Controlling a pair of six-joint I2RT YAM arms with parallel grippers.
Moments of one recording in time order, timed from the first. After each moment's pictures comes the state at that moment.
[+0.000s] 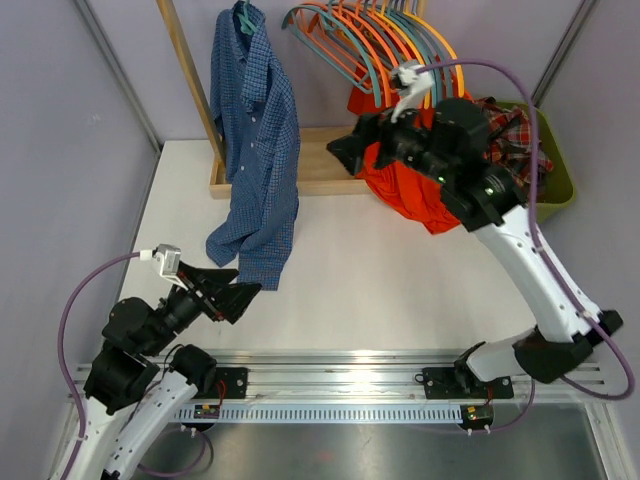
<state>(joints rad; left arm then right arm) -0.52 0.17 0.69 -0.52 0.22 -0.59 0.59 1.36 1.76 -0.41 -0.20 0.23</state>
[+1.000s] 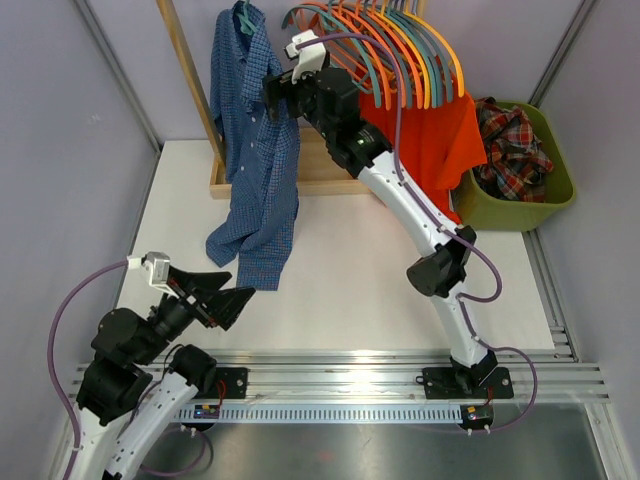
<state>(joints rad) -0.52 0.12 0.71 -0.56 0.20 -0.58 0.72 2.22 2.60 -0.30 0.11 -0.03</state>
